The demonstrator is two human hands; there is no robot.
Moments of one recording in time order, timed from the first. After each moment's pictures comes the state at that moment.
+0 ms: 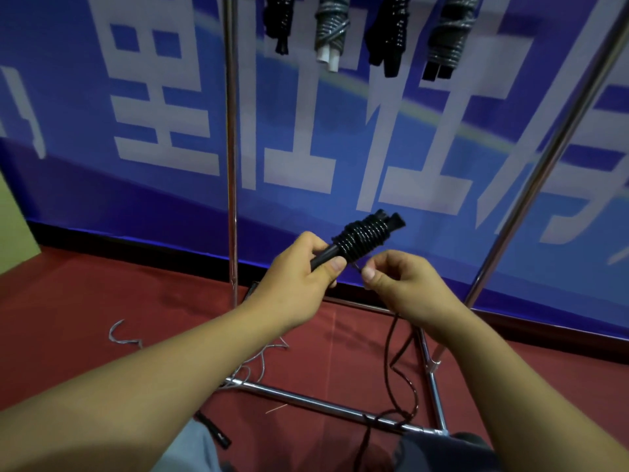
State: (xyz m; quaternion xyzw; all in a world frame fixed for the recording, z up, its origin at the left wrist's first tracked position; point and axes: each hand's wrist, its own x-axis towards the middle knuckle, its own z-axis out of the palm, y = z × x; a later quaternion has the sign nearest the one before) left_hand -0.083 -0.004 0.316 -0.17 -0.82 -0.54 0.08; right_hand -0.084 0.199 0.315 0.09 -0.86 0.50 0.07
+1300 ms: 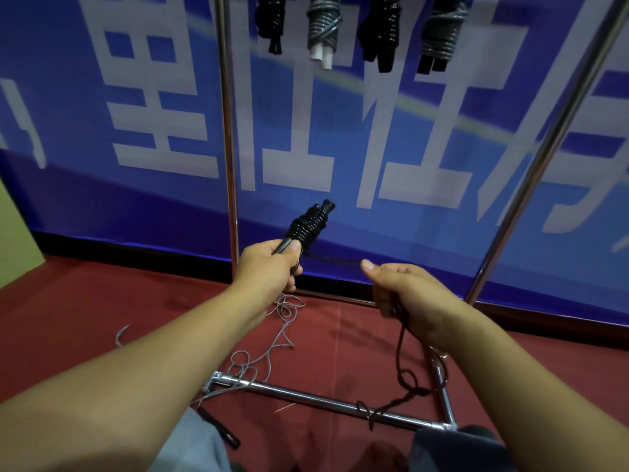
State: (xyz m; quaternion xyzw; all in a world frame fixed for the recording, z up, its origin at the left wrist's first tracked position) left_hand -0.115 -0.022 0.303 0.02 -0.71 -0.70 0.03; right_hand -0.073 0.187 0.314 0.01 -0.74 0.67 -0.06
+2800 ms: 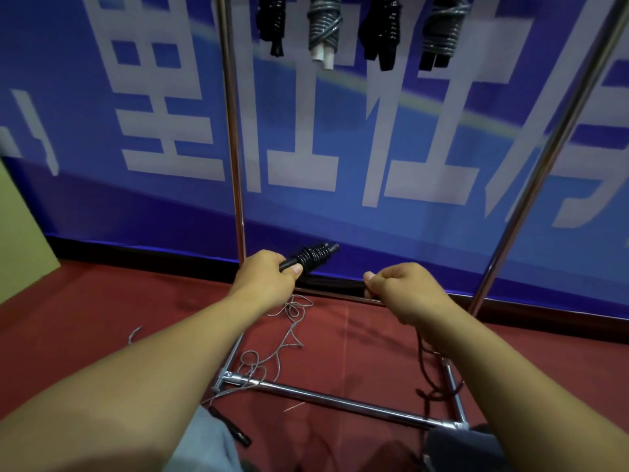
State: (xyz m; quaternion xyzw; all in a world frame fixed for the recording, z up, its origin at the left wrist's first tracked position) left_hand -0.130 -0.042 0.292 0.00 -0.94 -0.34 0.04; right_hand -0.076 0.176 0.312 -0.08 -0.89 0.44 0.03
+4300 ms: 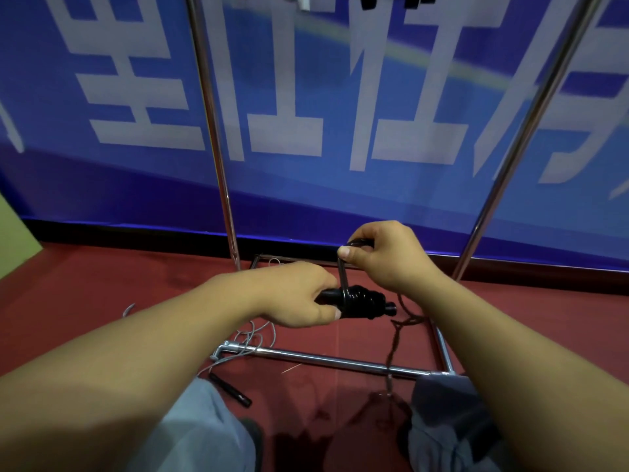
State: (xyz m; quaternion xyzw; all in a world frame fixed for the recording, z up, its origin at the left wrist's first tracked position) left_hand -0.081 -0.009 0.300 -0.37 -0.90 -0.13 -0.19; right_hand -0.078 0.178 0.296 0.05 -0.94 0.33 0.10
